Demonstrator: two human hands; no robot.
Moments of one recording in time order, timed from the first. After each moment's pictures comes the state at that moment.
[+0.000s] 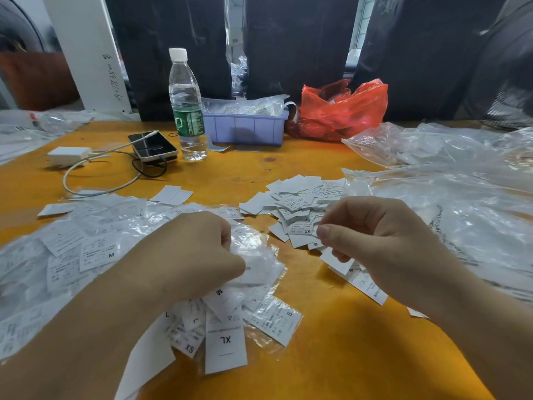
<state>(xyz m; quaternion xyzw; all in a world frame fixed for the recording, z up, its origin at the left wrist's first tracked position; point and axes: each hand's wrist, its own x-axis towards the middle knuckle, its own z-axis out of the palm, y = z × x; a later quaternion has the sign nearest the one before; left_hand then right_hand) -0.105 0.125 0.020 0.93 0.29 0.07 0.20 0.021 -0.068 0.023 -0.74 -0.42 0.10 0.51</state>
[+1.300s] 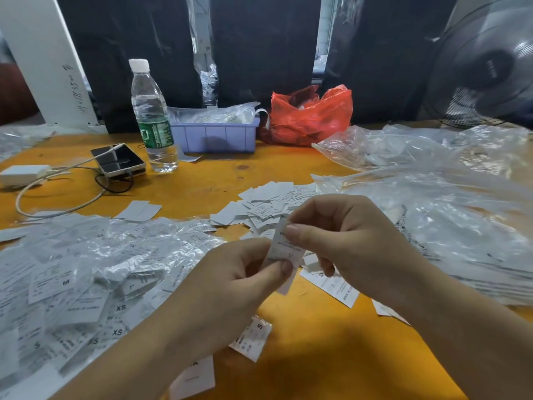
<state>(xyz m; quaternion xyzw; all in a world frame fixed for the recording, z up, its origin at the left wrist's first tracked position) -0.084 0.075 -0.001 0.88 0.01 0.14 0.46 0.028 -0.070 0.028 -0.70 -0.43 0.12 0.56</state>
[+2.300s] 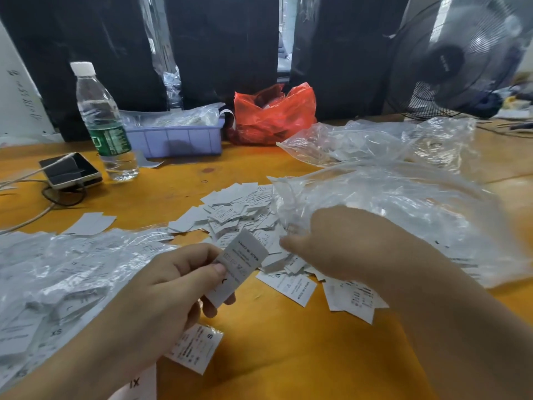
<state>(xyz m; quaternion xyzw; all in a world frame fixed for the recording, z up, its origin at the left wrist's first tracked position) -0.079 0.079 -0.009 0.79 0.08 0.09 0.60 0.048 -0.091 0.046 -0.96 -0.24 0.09 0.06</state>
